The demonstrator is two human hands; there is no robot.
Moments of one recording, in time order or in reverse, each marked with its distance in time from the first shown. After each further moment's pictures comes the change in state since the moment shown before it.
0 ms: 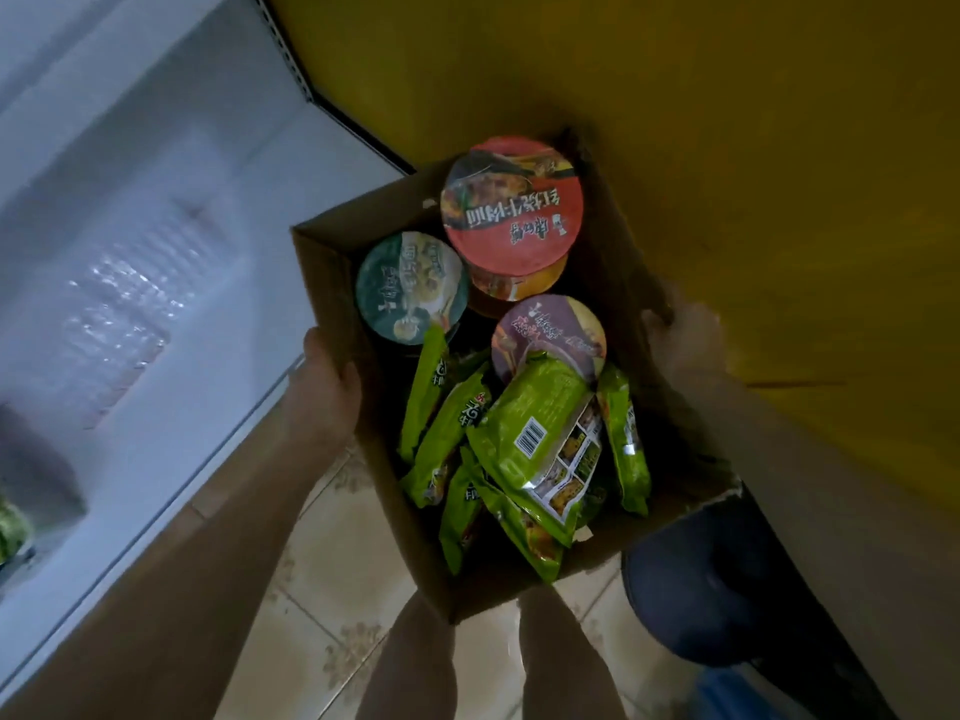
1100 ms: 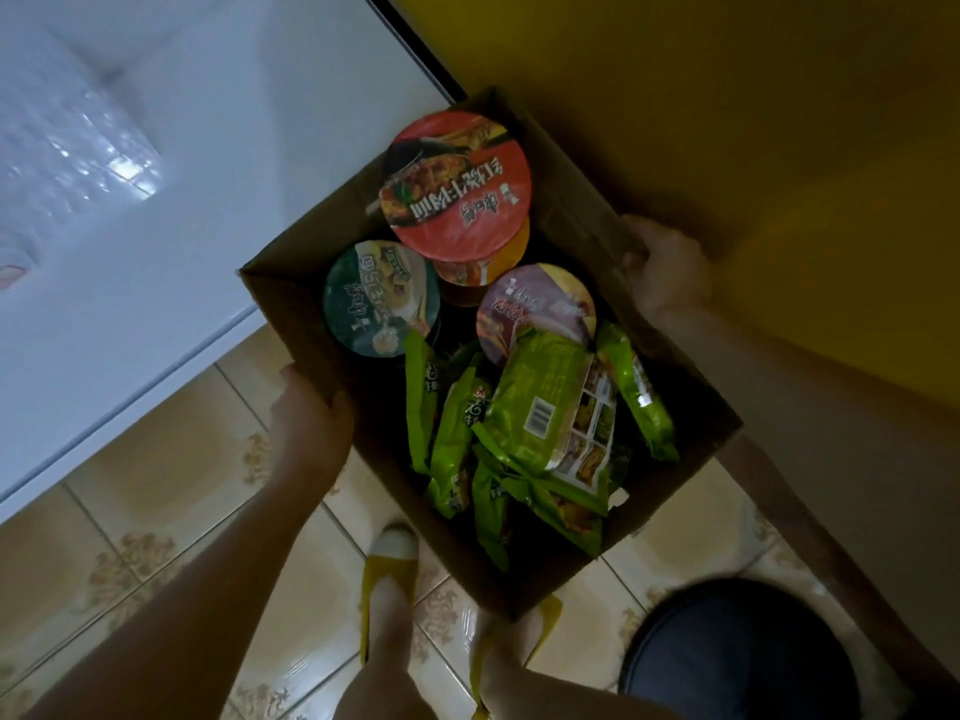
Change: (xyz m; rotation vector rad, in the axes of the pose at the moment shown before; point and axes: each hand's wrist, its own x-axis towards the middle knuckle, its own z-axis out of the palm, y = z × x) left_hand 0.096 -0.074 0.175 -0.170 0.045 -0.383; right_hand 0.204 -0.024 0.177 -0.117 -0.091 -0.310
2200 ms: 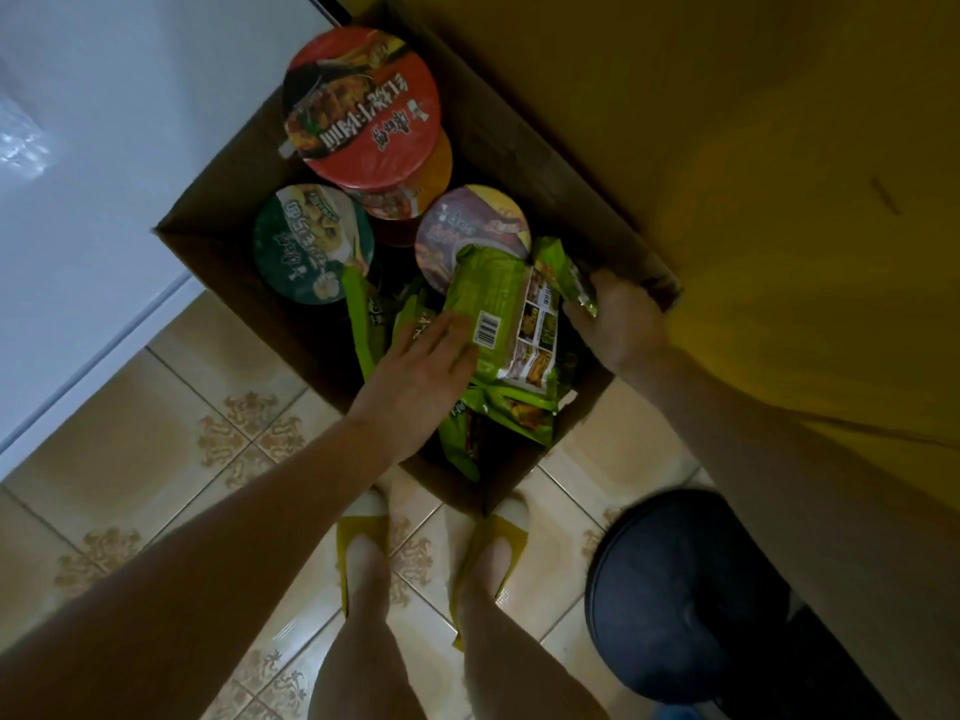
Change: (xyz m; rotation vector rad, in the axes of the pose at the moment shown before) left_hand -0.055 0.054 0.057 0.807 -0.228 1.264; right_hand -0.094 0.044 0.000 -0.112 -0.174 0.049
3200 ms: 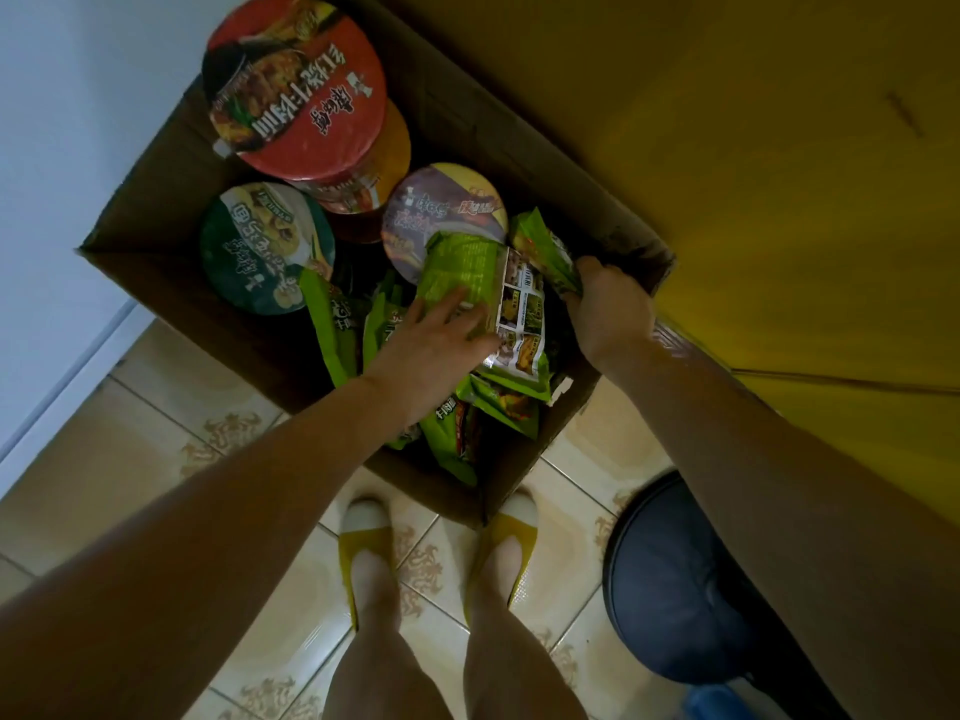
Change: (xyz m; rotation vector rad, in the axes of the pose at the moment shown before) left_hand 0.050 0.002 0.011 0.038 -0.279 0.122; right_hand 0.007 0.013 0.034 -0.087 0.101 0.147
